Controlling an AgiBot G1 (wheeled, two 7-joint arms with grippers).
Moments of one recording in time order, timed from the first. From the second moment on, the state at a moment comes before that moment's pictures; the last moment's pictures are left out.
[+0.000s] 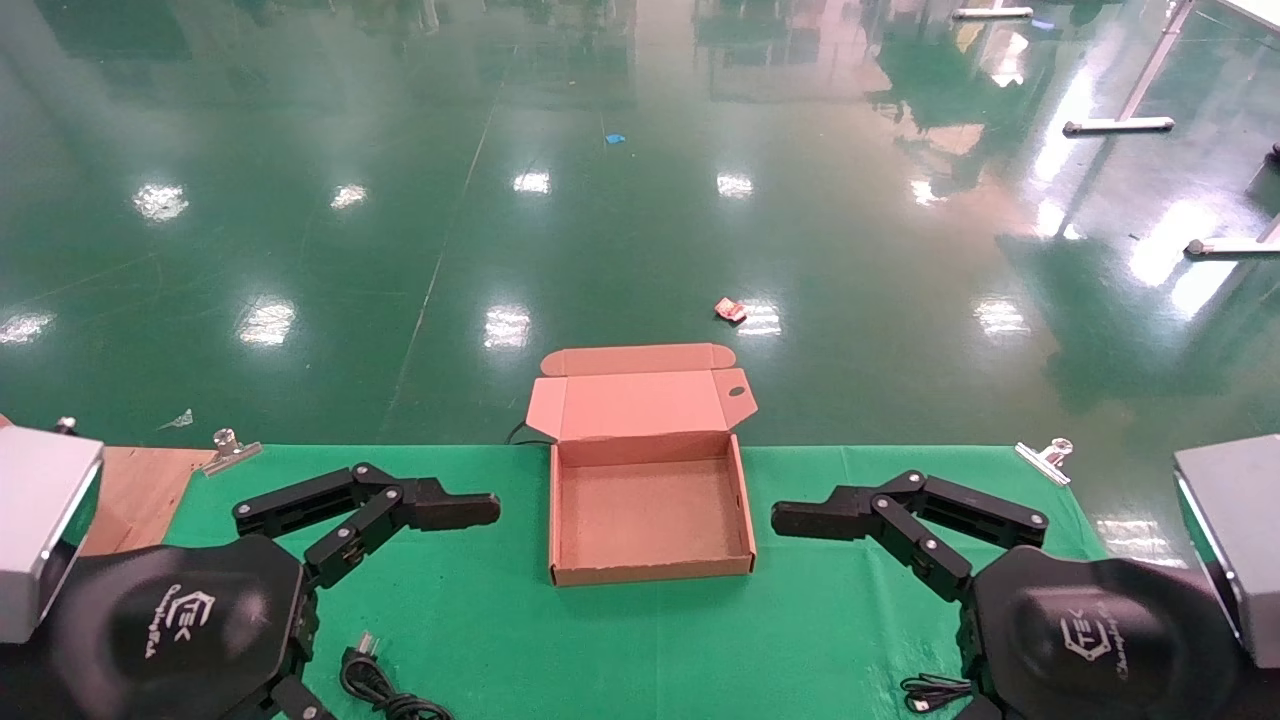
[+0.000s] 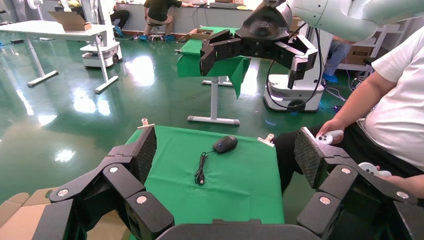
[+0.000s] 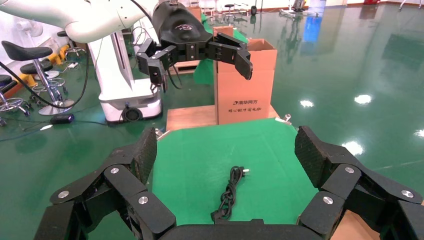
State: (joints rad) left arm -1.08 0.61 0.28 -1.28 0.73 1.49 -0.18; right arm 1.07 -0.61 -0.28 1.28 -0.73 -1.50 0.19
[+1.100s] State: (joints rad) left arm -1.16 0.69 0.44 -1.12 1.04 1.48 -0.17; right arm 1.13 -0.66 -0.42 1.16 -1.05 -1.51 0.09
